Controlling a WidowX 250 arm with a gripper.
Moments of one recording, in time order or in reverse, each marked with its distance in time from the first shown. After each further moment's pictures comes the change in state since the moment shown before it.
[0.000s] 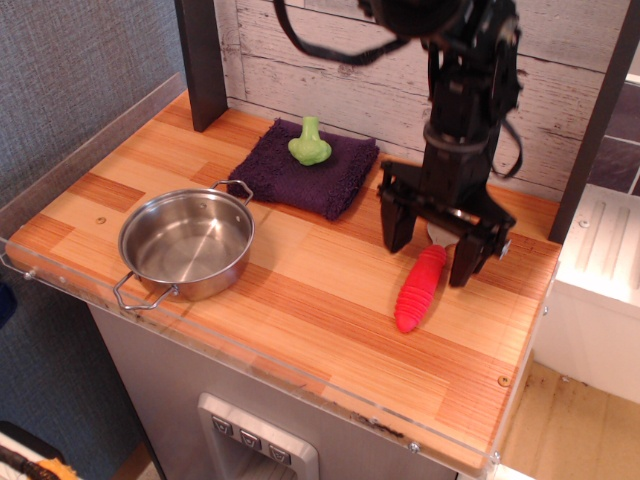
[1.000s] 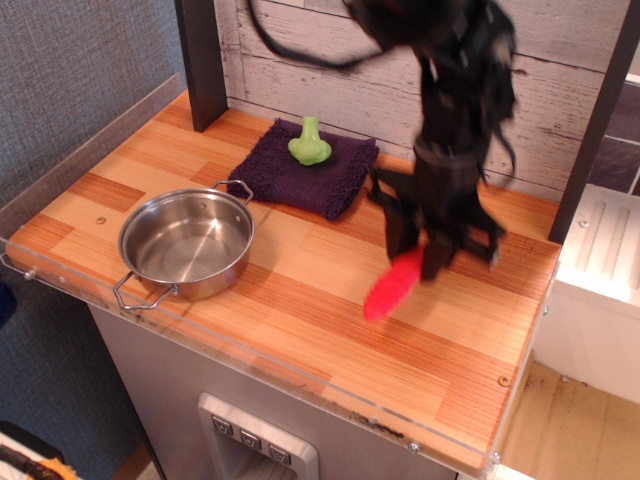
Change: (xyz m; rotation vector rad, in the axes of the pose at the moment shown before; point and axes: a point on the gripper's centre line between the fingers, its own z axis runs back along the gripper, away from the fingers) arm -0.015 0.016 0.033 0.030 -0.103 0.055
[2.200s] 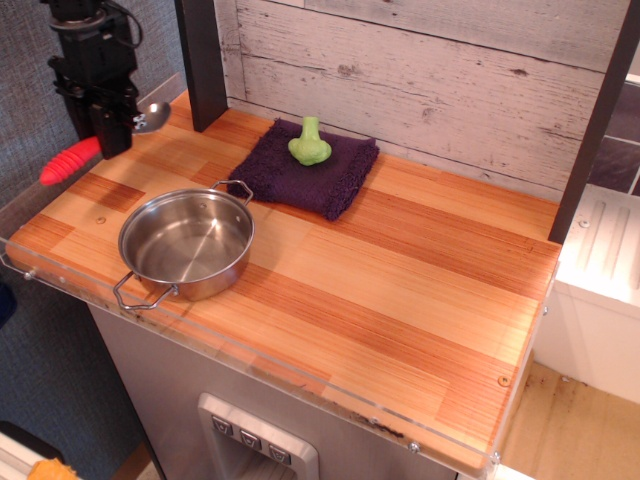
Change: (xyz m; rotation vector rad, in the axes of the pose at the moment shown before) arm -0.063 0.269 -0.002 0.001 0.116 0.013
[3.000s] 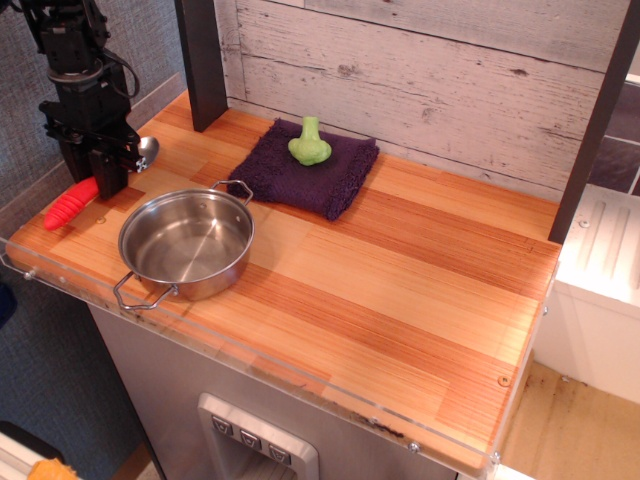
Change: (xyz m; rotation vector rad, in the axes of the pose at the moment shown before) arm -0.017 -0.005 -0.031 0.041 0.008 0.134
